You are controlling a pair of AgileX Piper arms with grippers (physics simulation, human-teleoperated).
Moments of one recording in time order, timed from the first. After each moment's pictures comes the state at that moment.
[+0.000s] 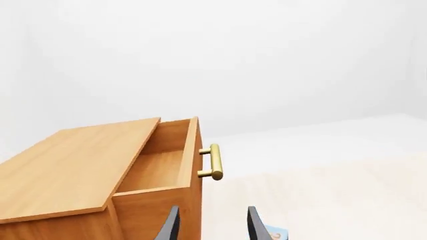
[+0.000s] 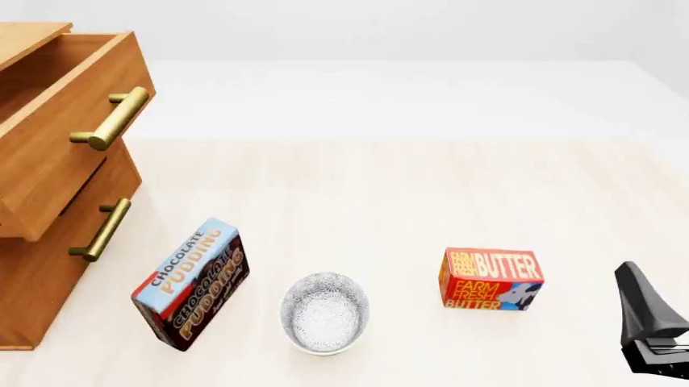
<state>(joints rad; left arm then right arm) -0.06 0.02 -0.31 0.16 0.13 0.00 0.01 0.00 0.00 0.00</state>
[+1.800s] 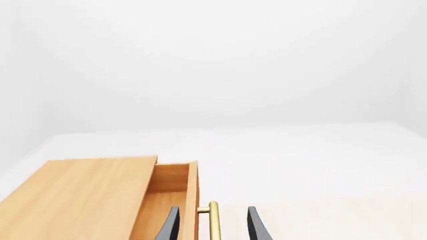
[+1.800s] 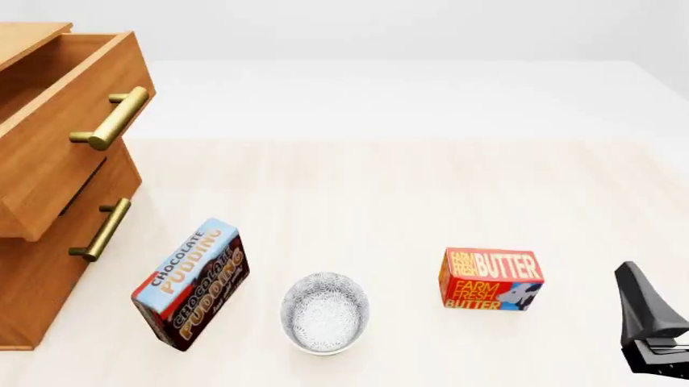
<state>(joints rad) -0.05 0.61 -0.91 0.25 0.02 0.00 0.01 0.00 0.00 0.00</state>
